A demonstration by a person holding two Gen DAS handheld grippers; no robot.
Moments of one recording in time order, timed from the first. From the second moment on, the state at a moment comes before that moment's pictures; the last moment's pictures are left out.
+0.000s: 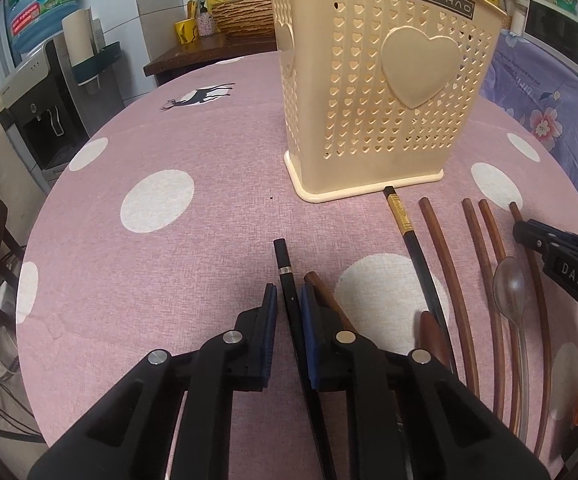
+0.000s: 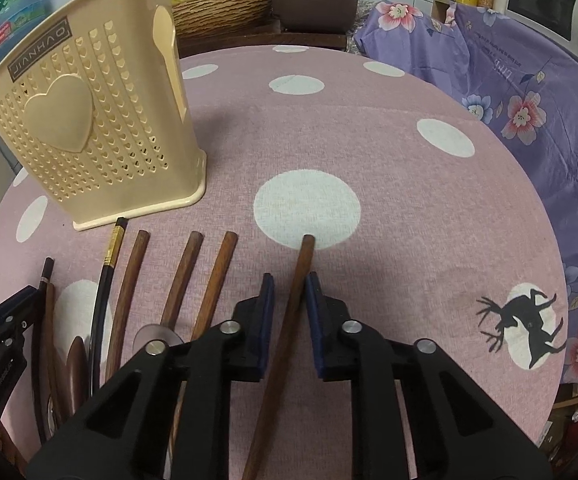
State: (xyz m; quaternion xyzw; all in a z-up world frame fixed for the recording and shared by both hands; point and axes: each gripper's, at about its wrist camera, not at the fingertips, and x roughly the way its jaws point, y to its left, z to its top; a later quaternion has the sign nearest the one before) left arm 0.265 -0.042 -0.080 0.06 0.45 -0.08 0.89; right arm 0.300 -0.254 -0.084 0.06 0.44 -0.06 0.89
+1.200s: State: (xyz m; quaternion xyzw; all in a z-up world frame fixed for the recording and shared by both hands) left arm 0.235 -0.011 0.027 -0.02 0.31 -0.10 0.94; right arm 0.235 -0.278 0.038 0.08 0.26 0.04 0.96
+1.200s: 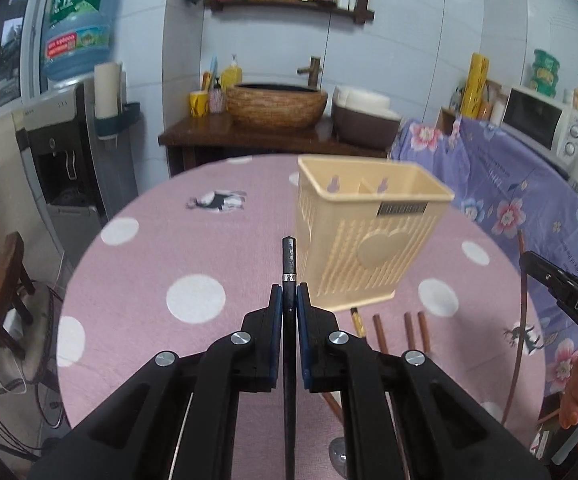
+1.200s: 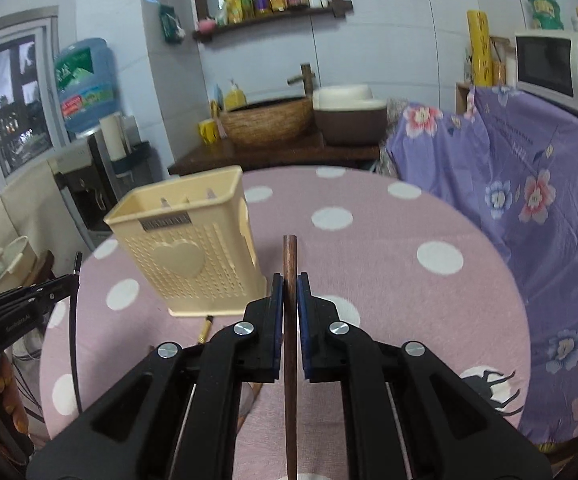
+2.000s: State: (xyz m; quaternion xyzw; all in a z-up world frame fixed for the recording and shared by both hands) left arm 0.209 0.007 0.077 -0.03 0.24 -0.09 0.97; right arm 0.201 -0.282 0.092 0.06 0.20 0.05 0.98
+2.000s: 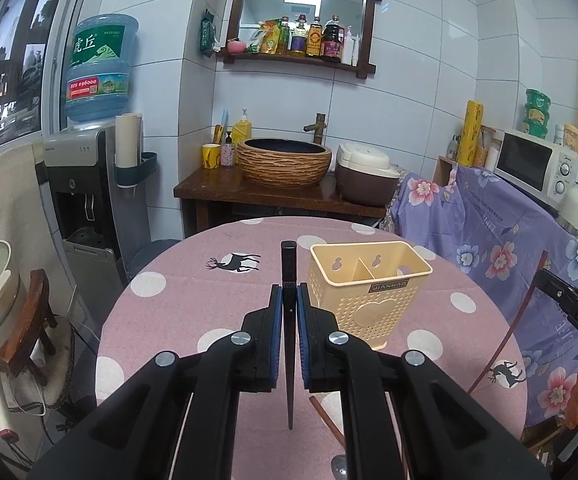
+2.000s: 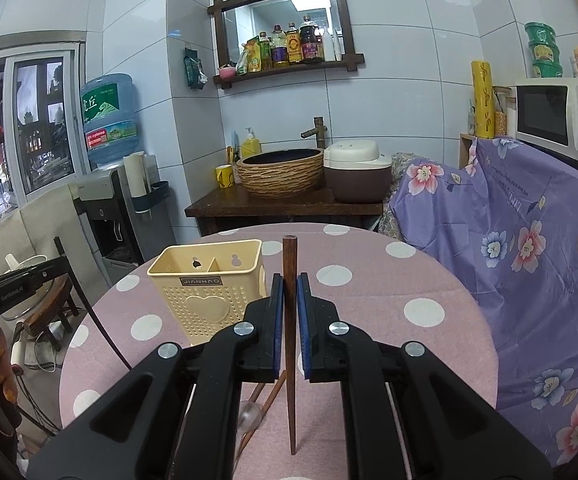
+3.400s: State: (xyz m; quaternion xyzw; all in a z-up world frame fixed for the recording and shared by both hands) left arm 0.305 -0.033 0.108 -0.07 0.21 -0.11 0.97; right arm 0.319 -0.232 0.141 0.09 0.16 0.07 0.98
